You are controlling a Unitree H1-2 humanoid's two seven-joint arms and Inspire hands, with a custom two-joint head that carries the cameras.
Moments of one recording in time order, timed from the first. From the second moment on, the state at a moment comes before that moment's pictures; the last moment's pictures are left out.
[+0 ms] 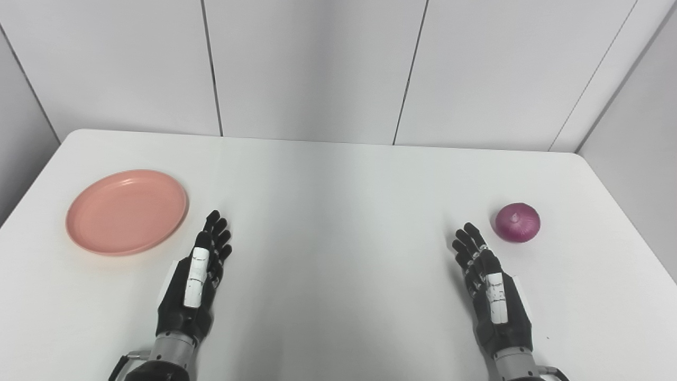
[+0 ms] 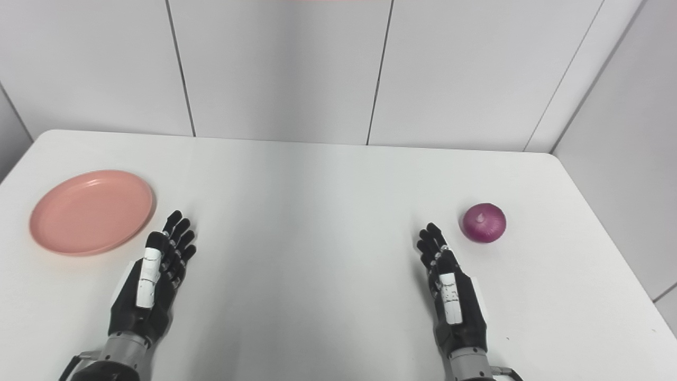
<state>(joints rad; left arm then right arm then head) 0.10 0.03 -0.02 -0.23 -0.21 0.16 -0.02 0.06 -0.07 -0.06 -0.09 0.18 0.01 0.10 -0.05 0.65</state>
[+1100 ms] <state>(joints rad) 0.10 0.03 -0.02 -0.22 -0.21 0.16 -0.02 0.05 -0.07 -0.07 -0.08 0.19 0.01 0.10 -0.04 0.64</state>
